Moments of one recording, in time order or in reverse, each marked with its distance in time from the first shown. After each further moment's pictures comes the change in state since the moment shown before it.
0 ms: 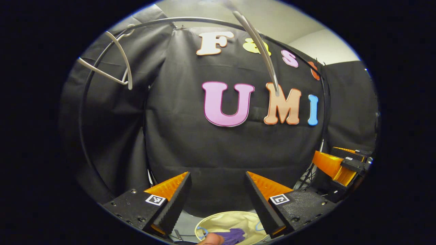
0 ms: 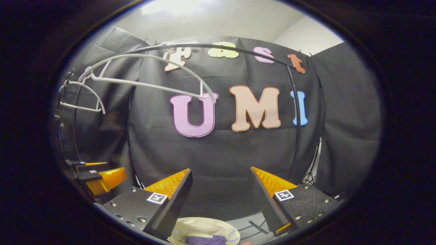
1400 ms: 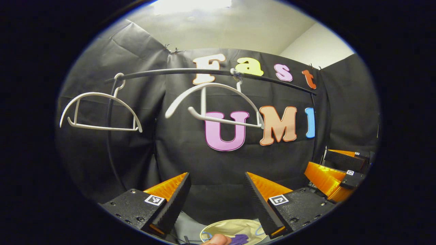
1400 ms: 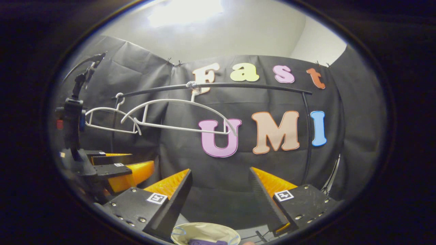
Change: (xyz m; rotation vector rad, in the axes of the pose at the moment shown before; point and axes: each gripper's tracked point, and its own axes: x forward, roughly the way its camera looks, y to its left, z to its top) left arm -0.069 -0.067 0.083 0.137 -0.123 0.077; right arm -0.074 0.005 0.073 0.017 -0.119 0.264
